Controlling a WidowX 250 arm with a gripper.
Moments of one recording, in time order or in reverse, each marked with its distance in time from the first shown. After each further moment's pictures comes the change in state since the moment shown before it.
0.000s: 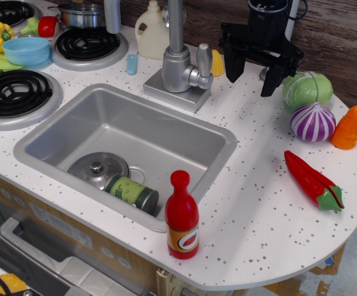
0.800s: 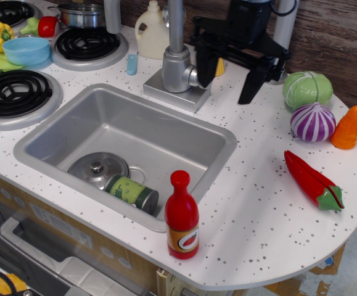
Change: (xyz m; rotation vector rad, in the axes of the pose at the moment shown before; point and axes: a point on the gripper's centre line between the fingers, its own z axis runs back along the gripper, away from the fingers) arm -0.083 -0.002 0.050 0.064 0.108 0.118
